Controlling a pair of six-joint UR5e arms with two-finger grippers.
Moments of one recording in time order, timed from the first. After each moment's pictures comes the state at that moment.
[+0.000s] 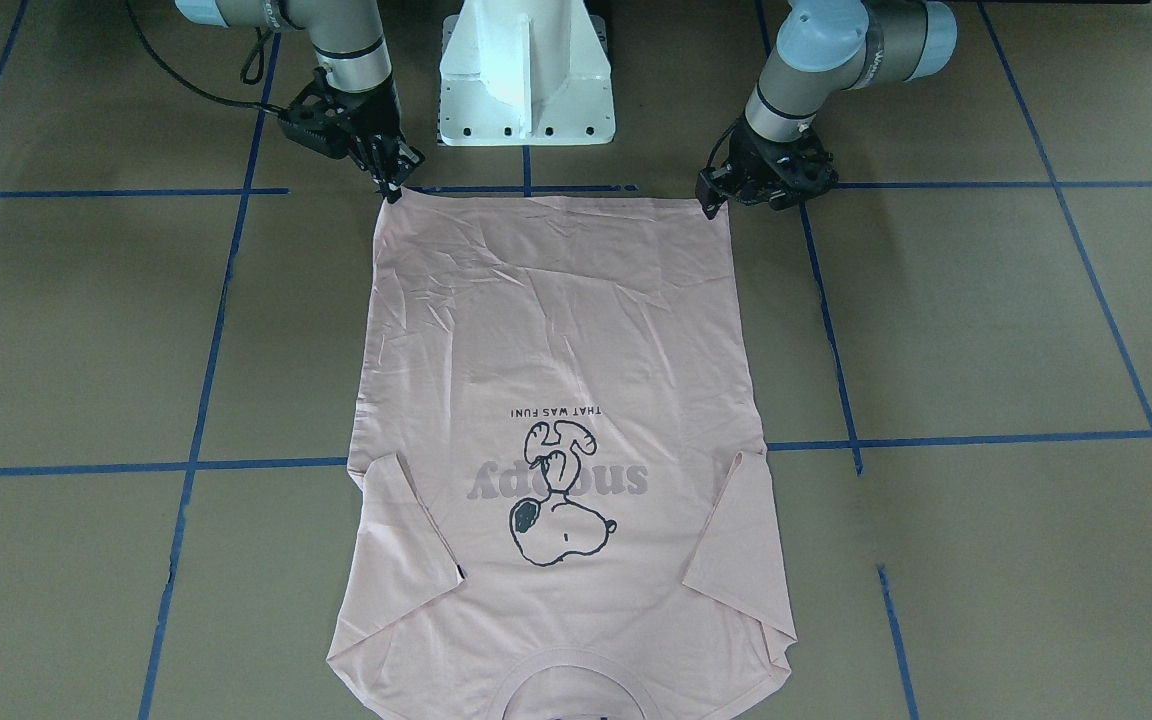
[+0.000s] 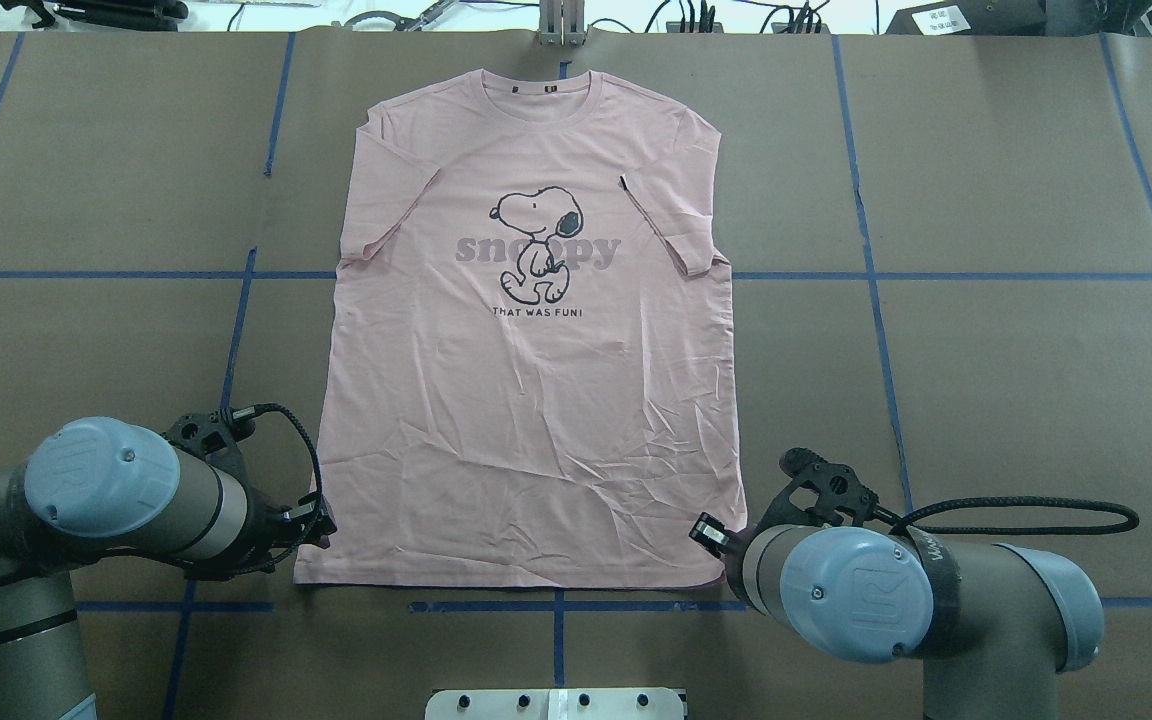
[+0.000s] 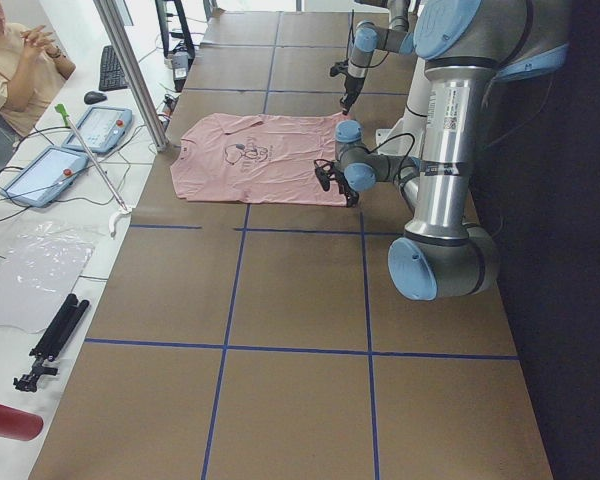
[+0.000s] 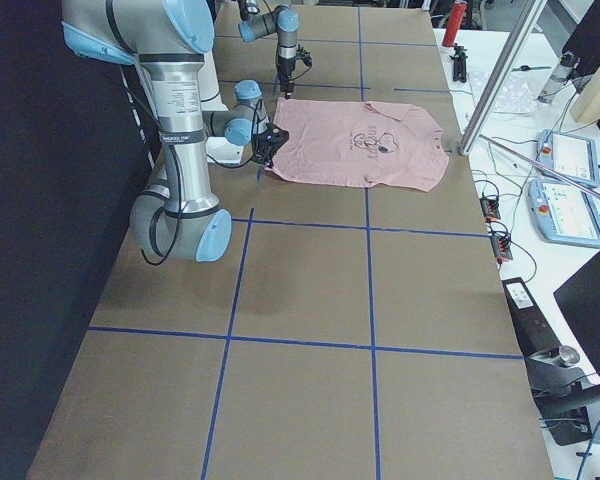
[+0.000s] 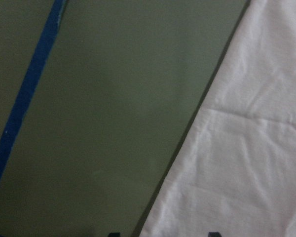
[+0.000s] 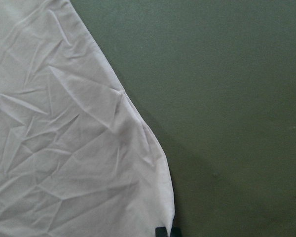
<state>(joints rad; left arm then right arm) -0.37 -1.68 -1.99 -1.87 -1.90 -1.74 0.18 -1.33 2.08 -1.51 1.53 2.05</state>
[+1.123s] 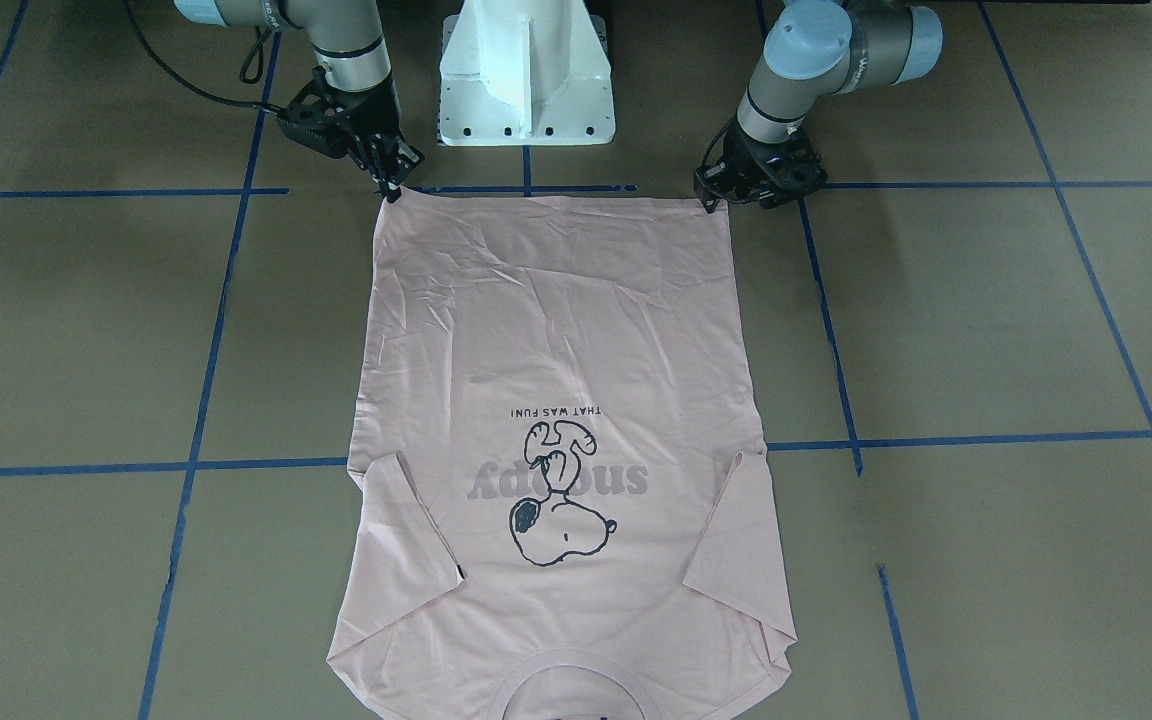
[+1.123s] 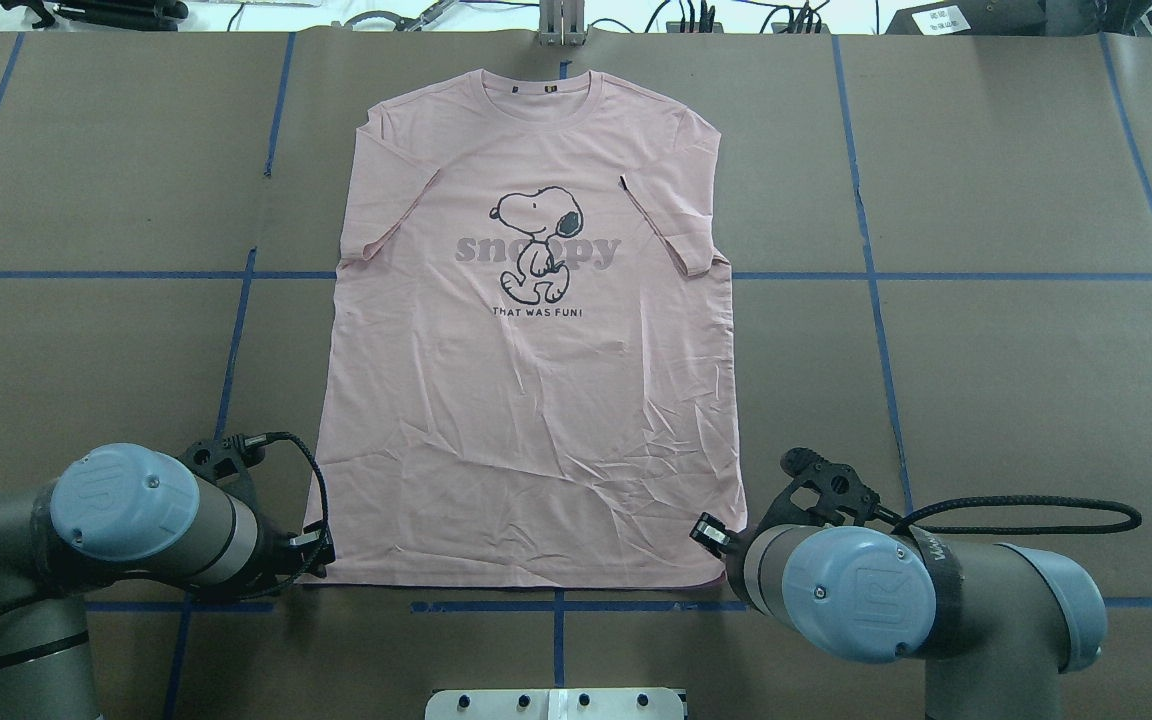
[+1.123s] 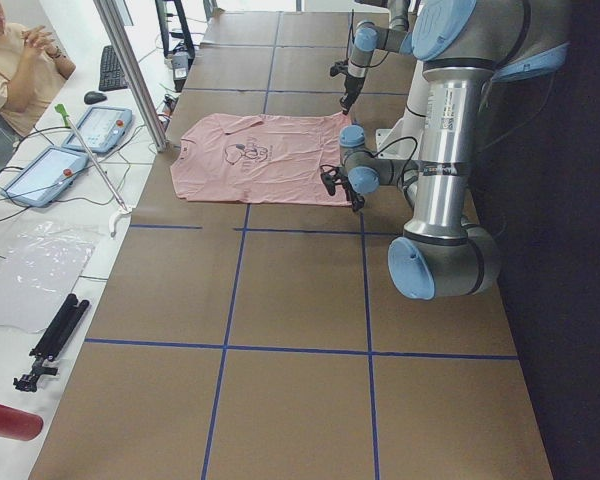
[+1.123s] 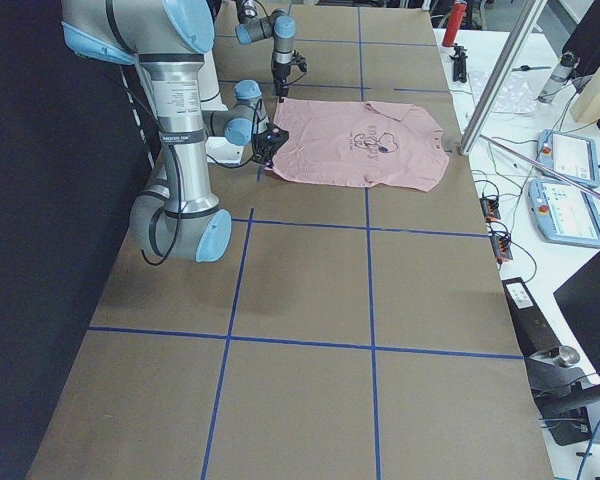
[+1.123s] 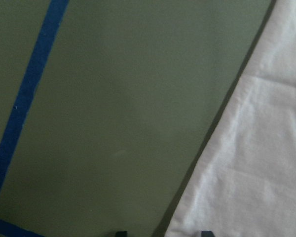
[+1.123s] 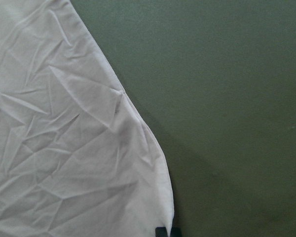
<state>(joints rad) -0.33 -1.68 -1.97 -1.86 -1.90 -1.74 0.18 -1.33 2.08 -1.51 1.54 2.05</state>
